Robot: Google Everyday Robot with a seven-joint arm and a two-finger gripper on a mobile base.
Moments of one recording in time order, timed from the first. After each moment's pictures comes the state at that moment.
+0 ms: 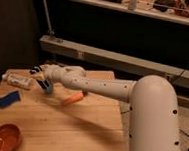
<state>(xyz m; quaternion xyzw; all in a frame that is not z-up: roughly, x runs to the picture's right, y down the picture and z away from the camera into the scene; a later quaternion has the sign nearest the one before) -0.310 -0.024 0.806 -0.12 -0.49 0.32 0.80</state>
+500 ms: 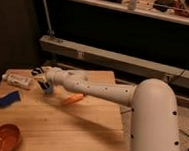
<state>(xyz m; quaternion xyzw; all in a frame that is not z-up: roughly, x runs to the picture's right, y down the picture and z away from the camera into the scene) -0.302 -0.019 0.817 -0.11 -0.50 0.34 0.79</state>
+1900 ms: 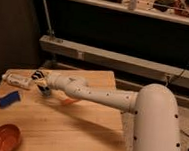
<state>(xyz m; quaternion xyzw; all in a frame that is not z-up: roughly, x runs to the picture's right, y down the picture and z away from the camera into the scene) -0.300 0.003 0.820 -0.12 -0.52 0.34 0.78</state>
